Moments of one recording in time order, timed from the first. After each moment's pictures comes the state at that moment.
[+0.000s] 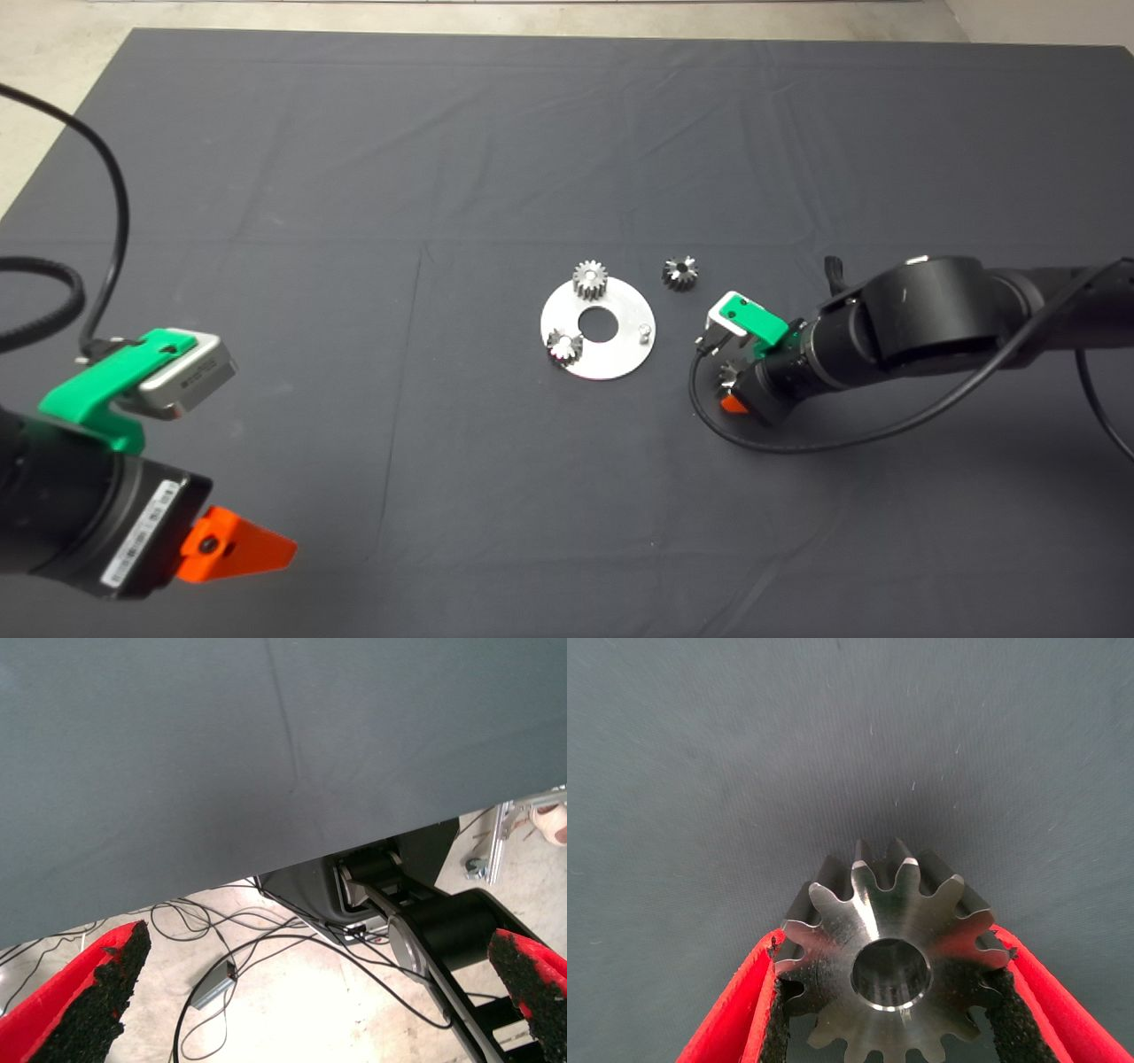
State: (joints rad) left arm -0.78 1.90 -0.34 -0.10 1.37 -1.32; right arm 0.17 2.38 -0.81 -0.67 -1.44 0.89
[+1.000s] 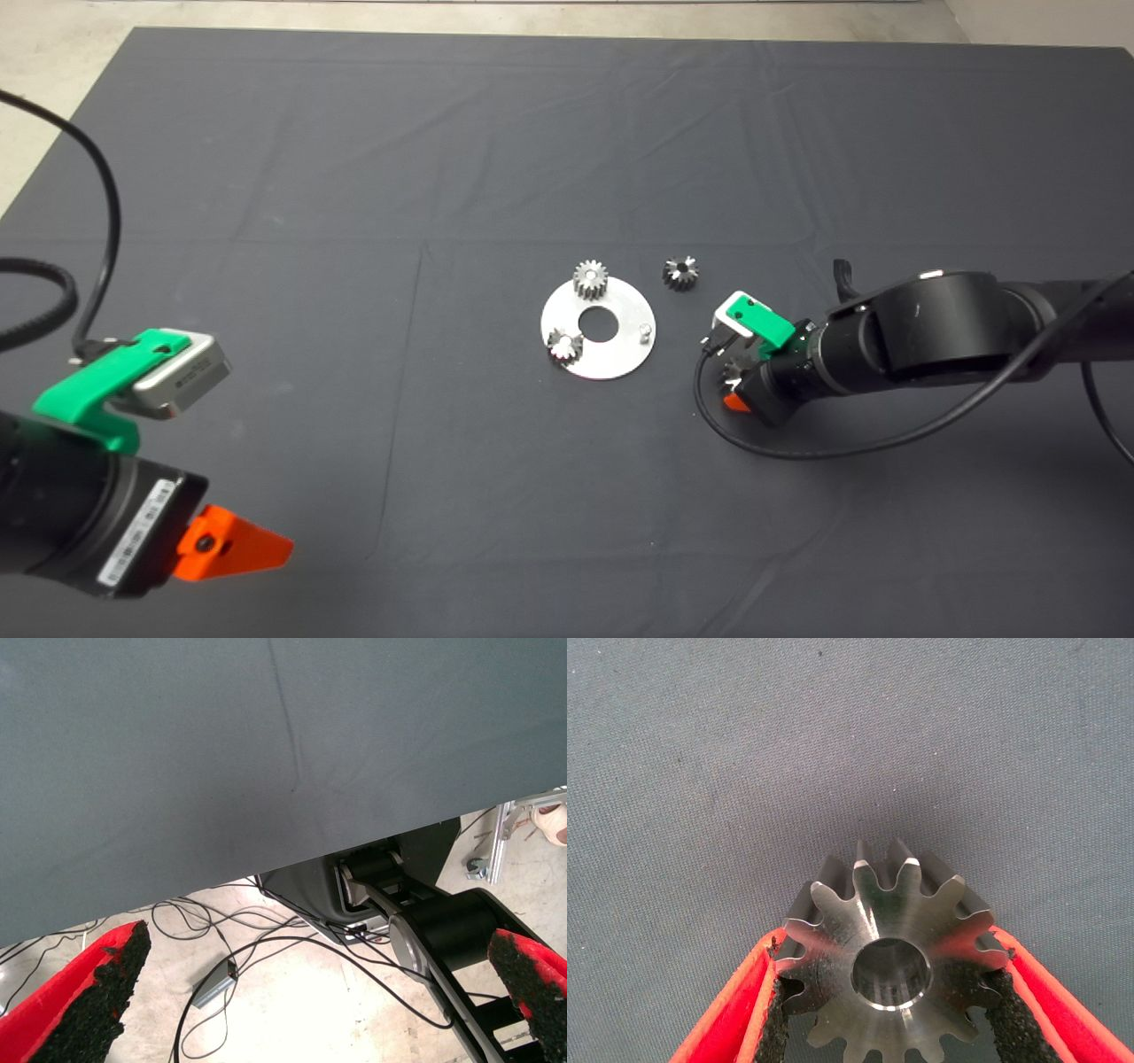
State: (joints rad) left arm -0.78 1.90 -0.34 -0.10 1.37 -1.32; right arm 0.17 2.37 -0.79 -0.72 -1.44 0.91
